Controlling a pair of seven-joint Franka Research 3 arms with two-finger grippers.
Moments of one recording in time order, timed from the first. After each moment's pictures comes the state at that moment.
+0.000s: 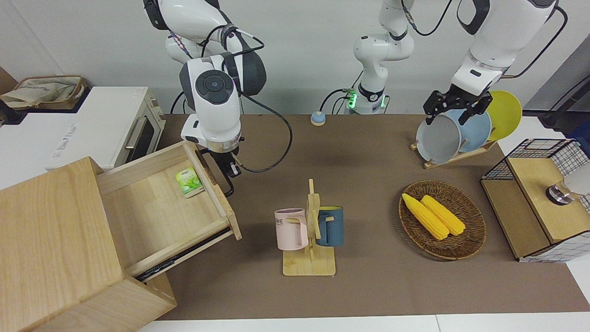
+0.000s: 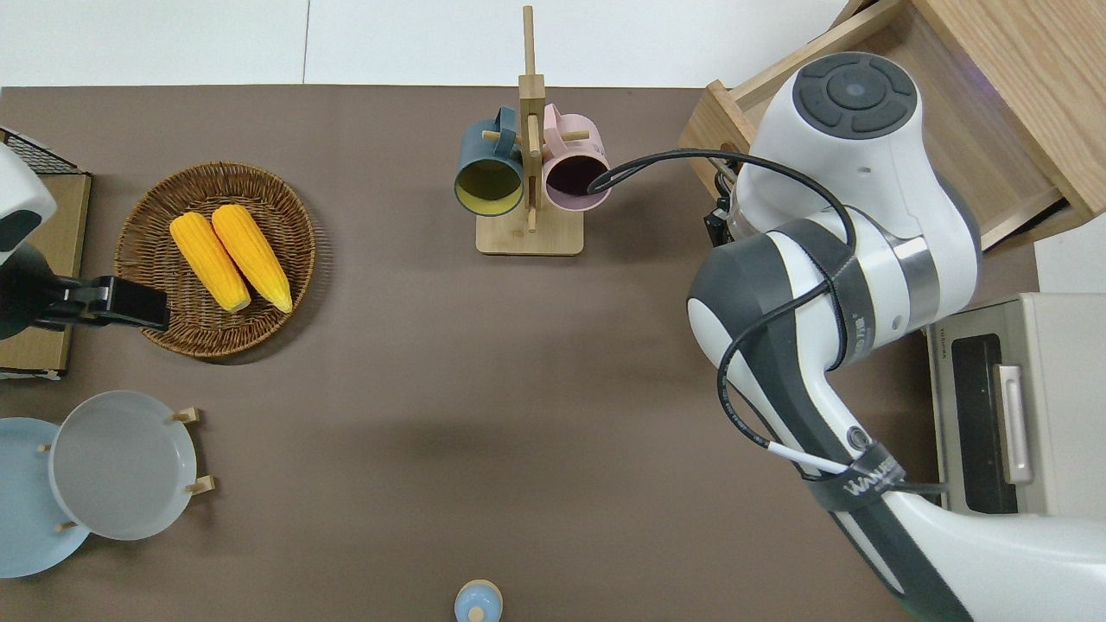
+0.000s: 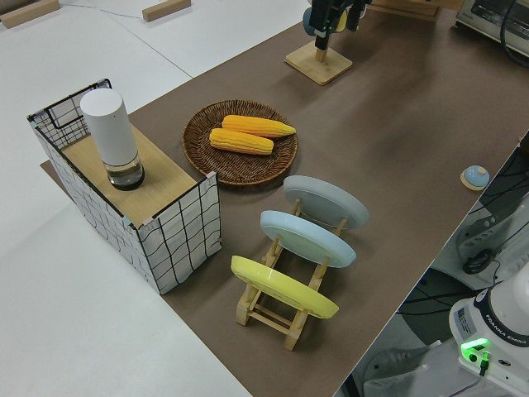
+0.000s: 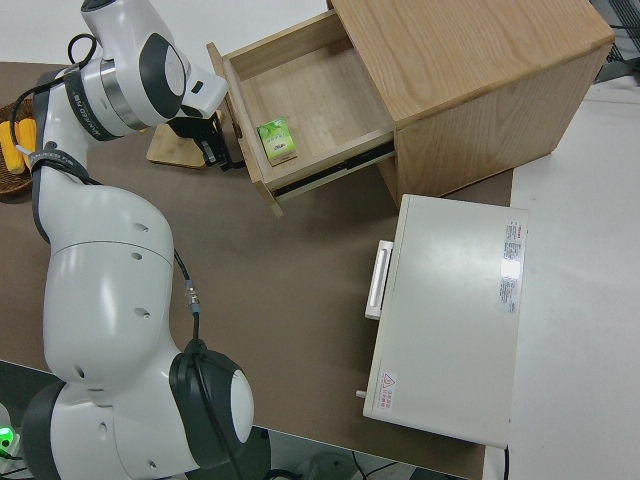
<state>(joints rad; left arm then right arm) 0.03 0.04 -0.06 -1.51 0.00 1.52 0.02 0.14 0.42 0.19 -1.34 -0.15 1.61 1.35</state>
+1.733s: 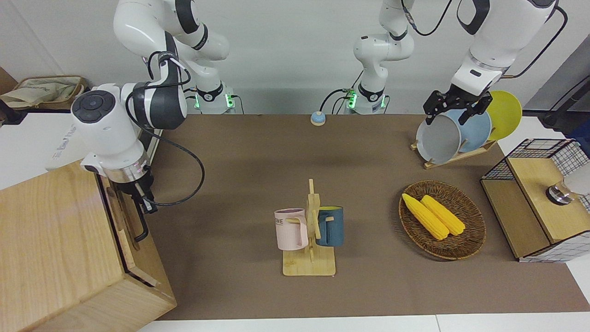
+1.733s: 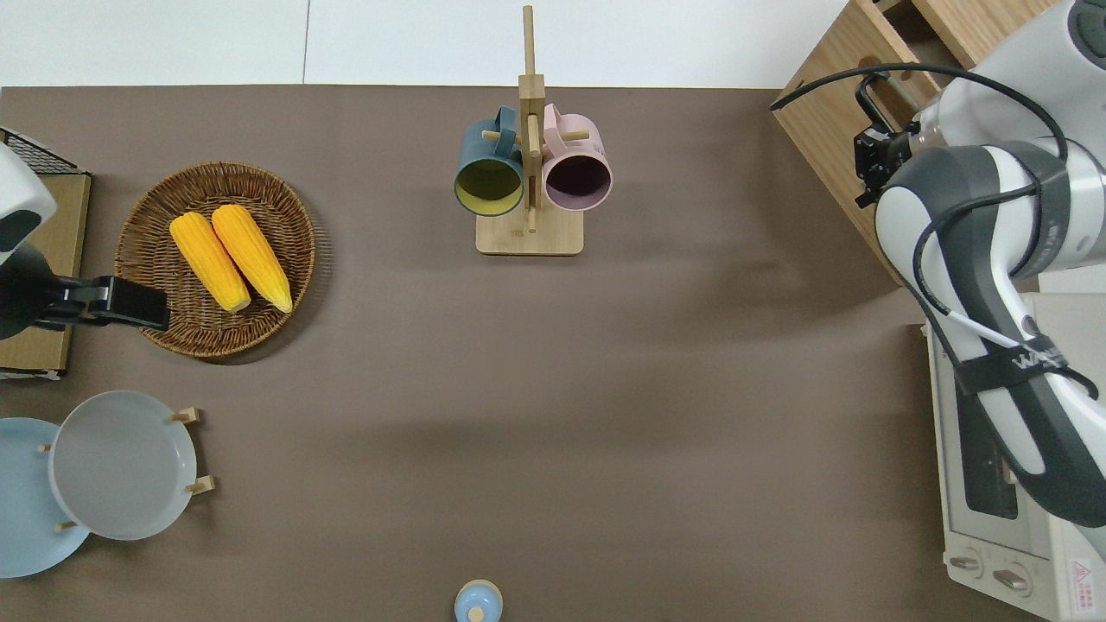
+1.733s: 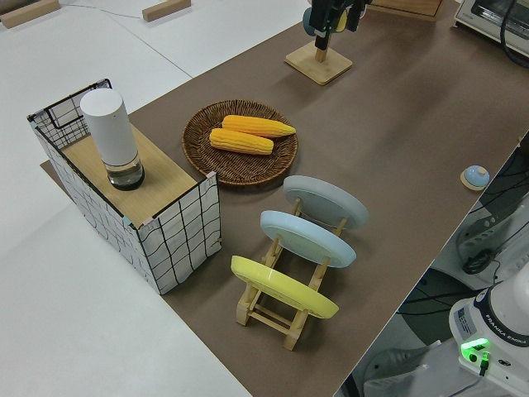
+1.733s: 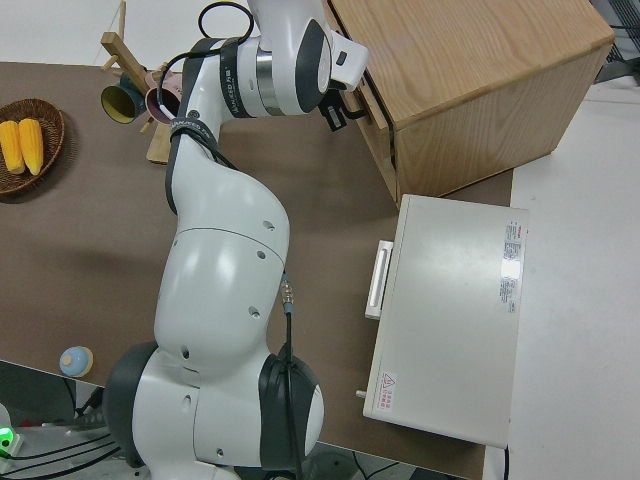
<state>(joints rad) 0.03 0.04 -0.06 -1.51 0.00 1.52 0.02 -0.14 0.51 0.19 -1.25 -0.17 1.84 1.08</state>
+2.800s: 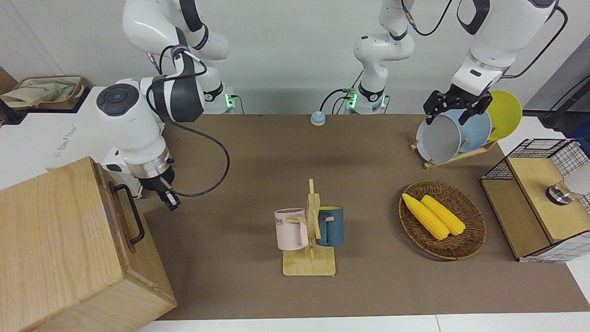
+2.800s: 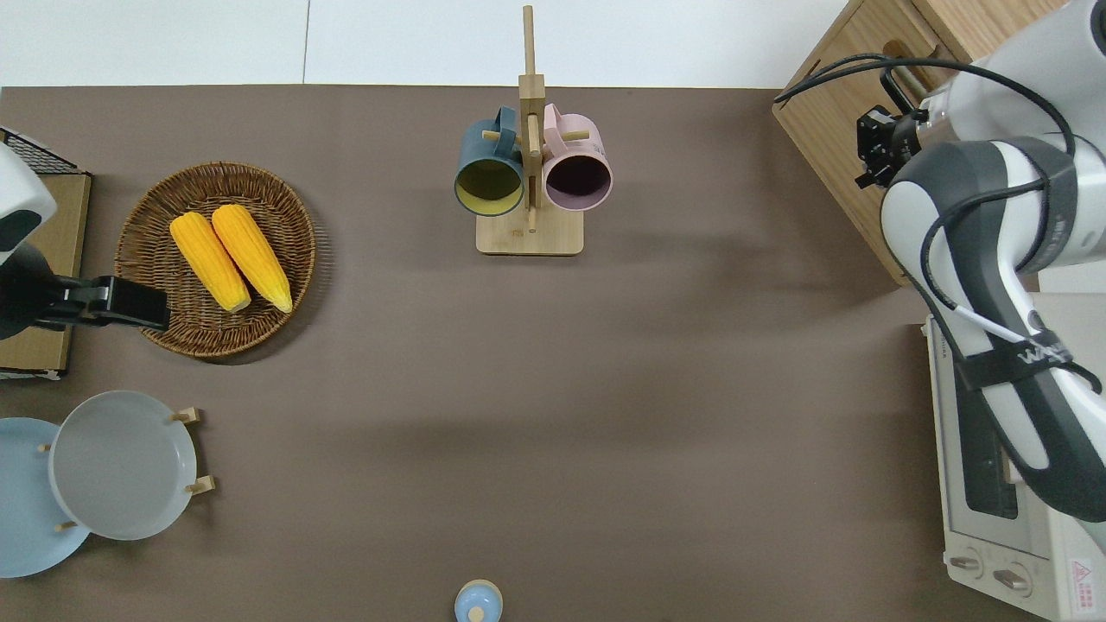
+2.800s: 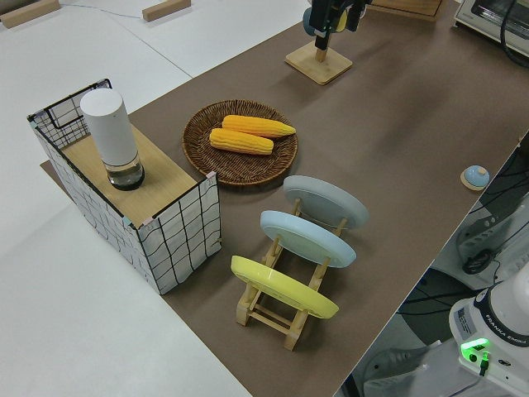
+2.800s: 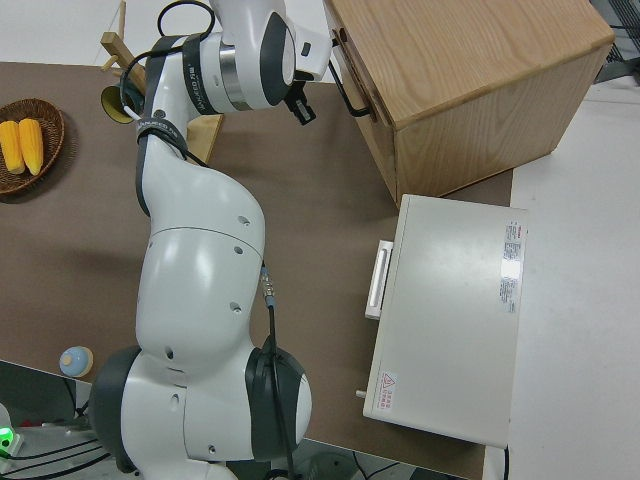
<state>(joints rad) 0.03 0.04 -0.06 -1.51 0.00 1.52 0.02 -0.10 0.50 0.27 -1.23 -0.17 1.78 1.02</state>
